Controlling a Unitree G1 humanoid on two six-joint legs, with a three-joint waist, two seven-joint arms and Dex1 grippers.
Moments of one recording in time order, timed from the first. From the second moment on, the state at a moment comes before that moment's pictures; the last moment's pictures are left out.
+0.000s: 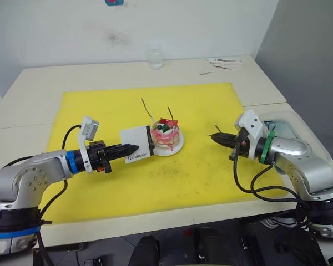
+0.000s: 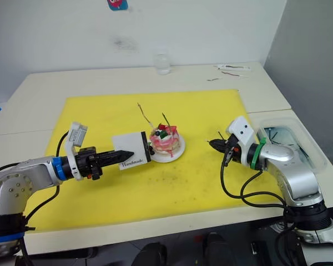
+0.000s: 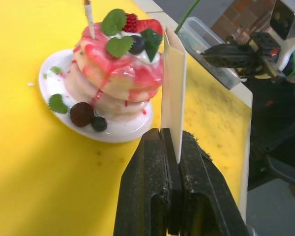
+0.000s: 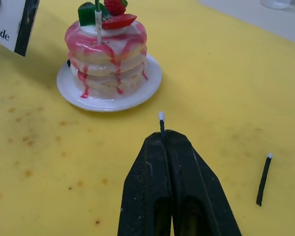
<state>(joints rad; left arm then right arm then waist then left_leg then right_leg) -0.36 0.80 0.24 -0.11 -0.95 1.04 -0.92 -0.44 -0.61 0.05 -0.28 0.34 0.67 0.81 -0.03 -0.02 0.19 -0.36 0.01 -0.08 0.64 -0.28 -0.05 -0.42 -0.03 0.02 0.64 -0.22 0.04</state>
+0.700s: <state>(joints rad) -0.47 0.89 0.15 -0.01 -0.90 1.04 -1.20 -0.56 -0.58 0.13 -0.20 0.31 0.62 0.84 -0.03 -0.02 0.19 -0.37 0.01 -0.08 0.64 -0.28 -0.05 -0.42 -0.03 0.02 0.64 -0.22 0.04</state>
